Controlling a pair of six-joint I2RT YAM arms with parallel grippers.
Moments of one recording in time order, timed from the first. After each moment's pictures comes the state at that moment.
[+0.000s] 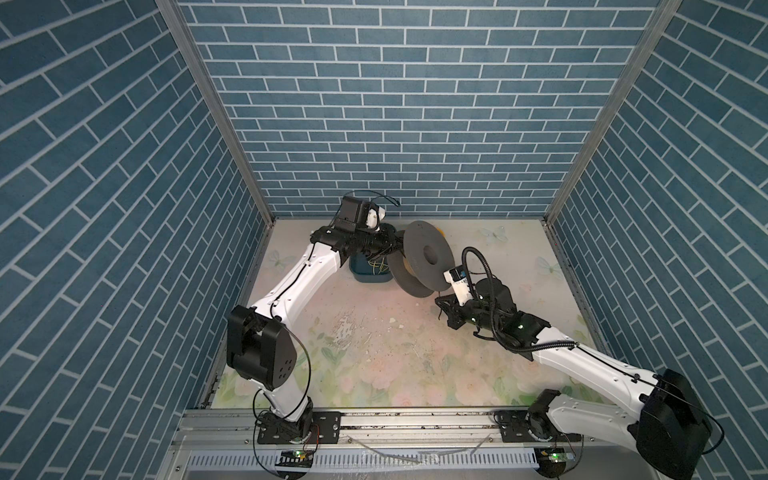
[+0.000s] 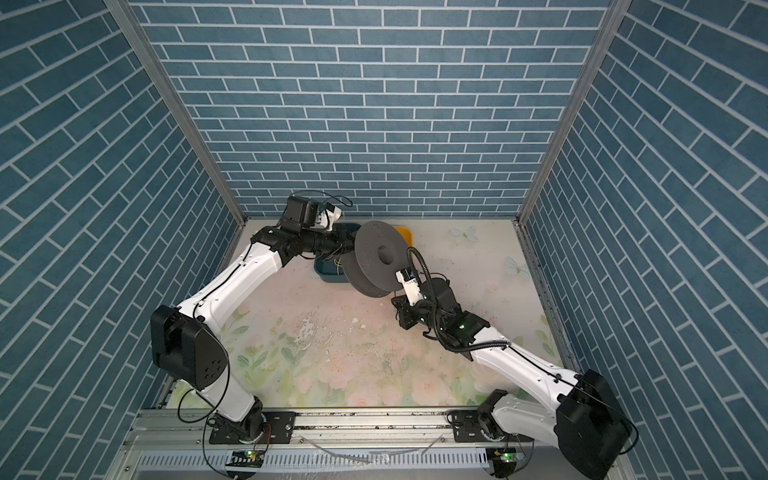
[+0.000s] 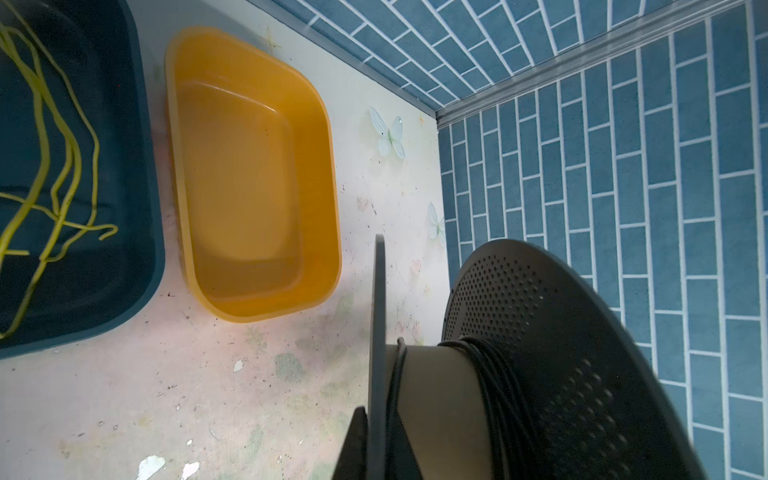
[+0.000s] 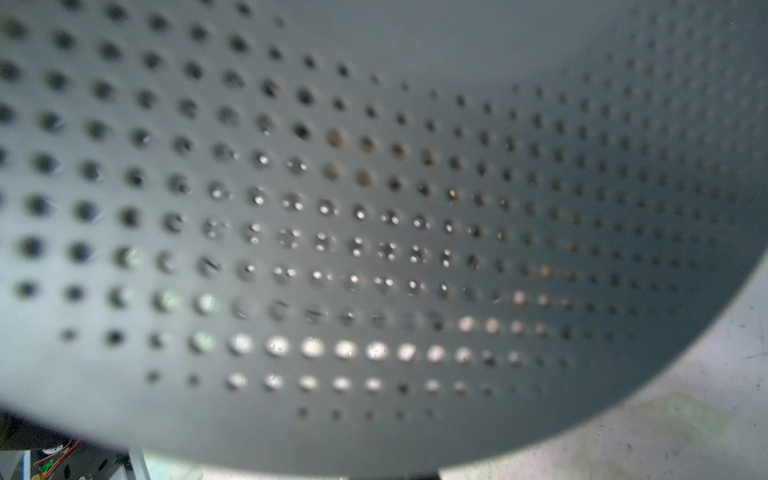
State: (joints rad) left arm -0.40 1.68 1.54 -0.54 0.56 -0.79; right arm 0.78 1.14 0.68 -0.04 -0.14 0.23
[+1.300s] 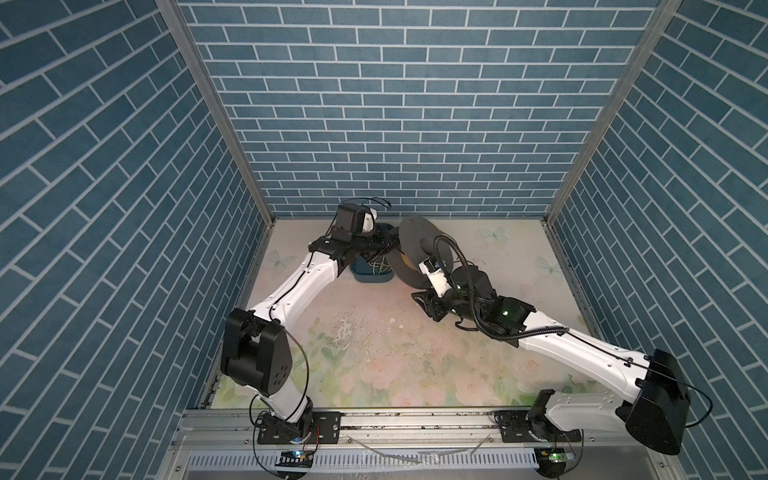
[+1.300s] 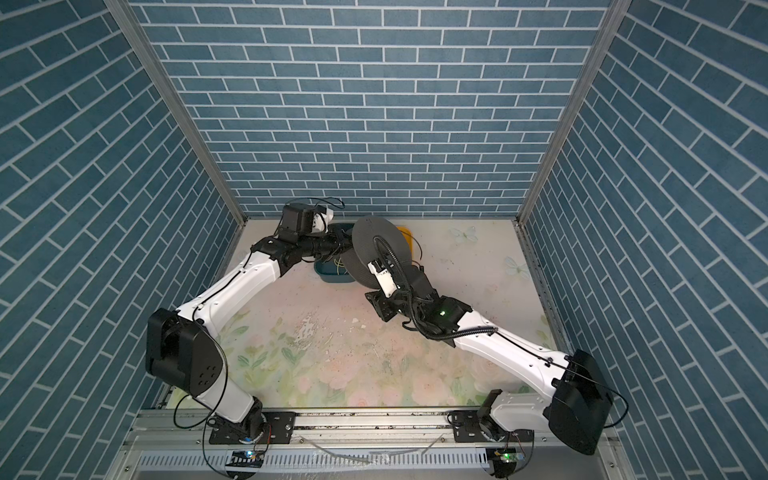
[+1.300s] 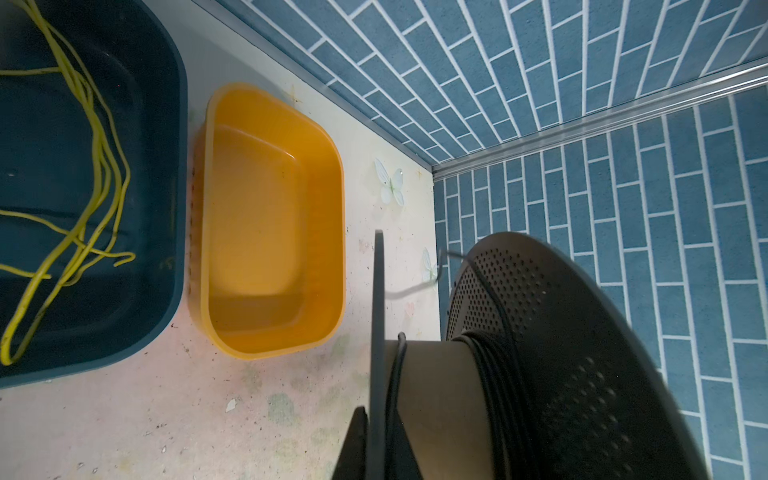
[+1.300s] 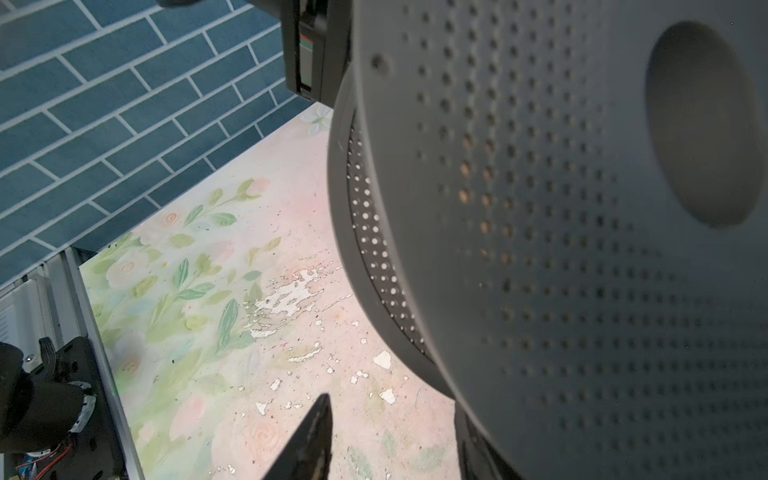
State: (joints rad) left arm -0.39 1.63 1.41 -0.35 0.50 -0.88; right arm 0.91 1.27 0.96 -0.19 -0.04 0.13
